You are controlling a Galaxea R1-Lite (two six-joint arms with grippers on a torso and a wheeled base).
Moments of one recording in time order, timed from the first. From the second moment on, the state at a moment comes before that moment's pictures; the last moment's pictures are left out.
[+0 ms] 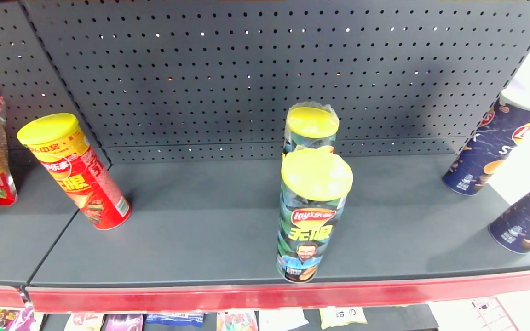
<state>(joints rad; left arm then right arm) -0.05 0.25 -0.26 0.25 0.05 0.26 0.14 0.31 -0.43 0.35 -0.32 -0.11</state>
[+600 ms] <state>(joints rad) -0.05 0.19 -0.25 0.25 0.05 0.26 0.14 0.26 -0.41 0.35 -0.32 -0.17</state>
